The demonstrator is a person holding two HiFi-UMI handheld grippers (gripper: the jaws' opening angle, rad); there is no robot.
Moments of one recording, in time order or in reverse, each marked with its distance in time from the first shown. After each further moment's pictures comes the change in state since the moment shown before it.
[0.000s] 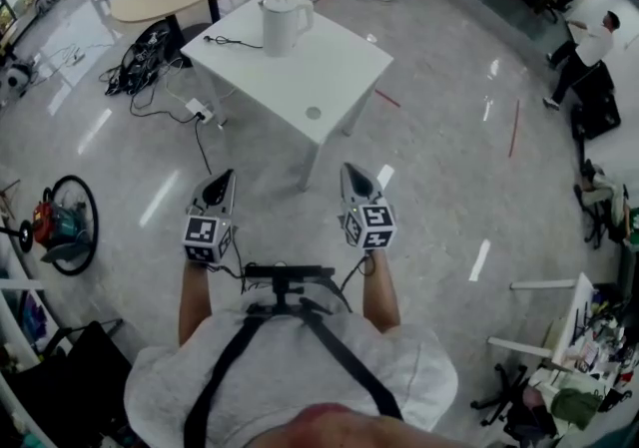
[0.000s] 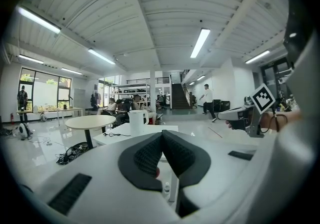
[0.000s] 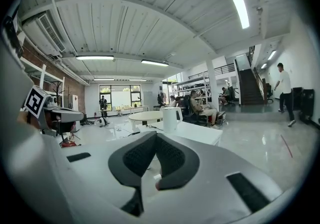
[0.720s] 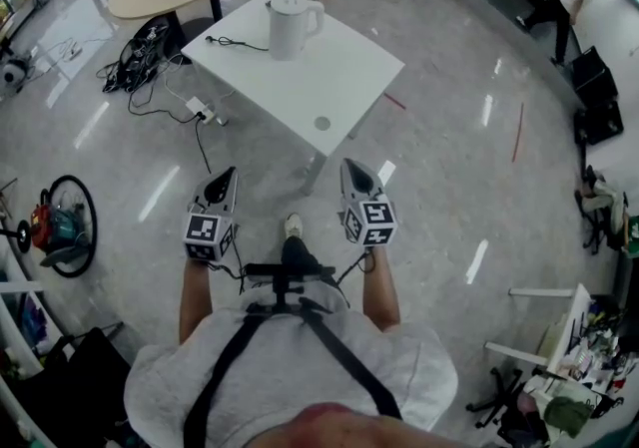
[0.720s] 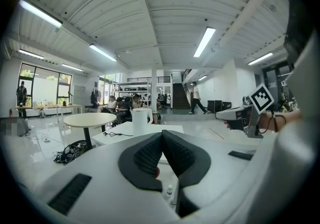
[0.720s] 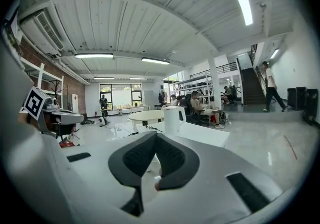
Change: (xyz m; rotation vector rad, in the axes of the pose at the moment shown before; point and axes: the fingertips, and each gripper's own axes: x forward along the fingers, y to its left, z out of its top) left arm 0.038 0.029 -0.003 -0.028 0.009 -0.007; right arm 0.053 -0.004 0.010 -0.006 0.012 0.013
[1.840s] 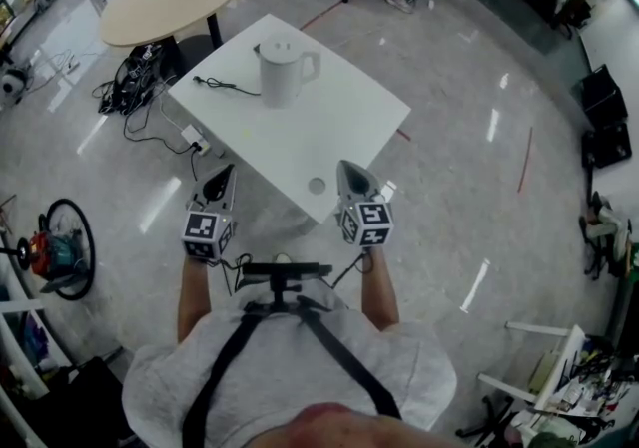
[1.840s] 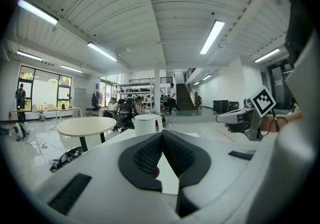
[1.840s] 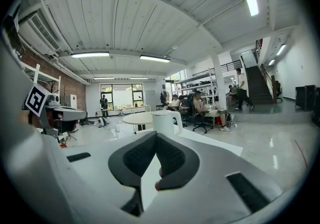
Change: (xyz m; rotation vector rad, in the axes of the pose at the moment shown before) left arm 0.144 0.060 0.049 0.019 -0.015 0.029; right arm 0.140 -0.070 0.042 -0.006 0.000 0.038
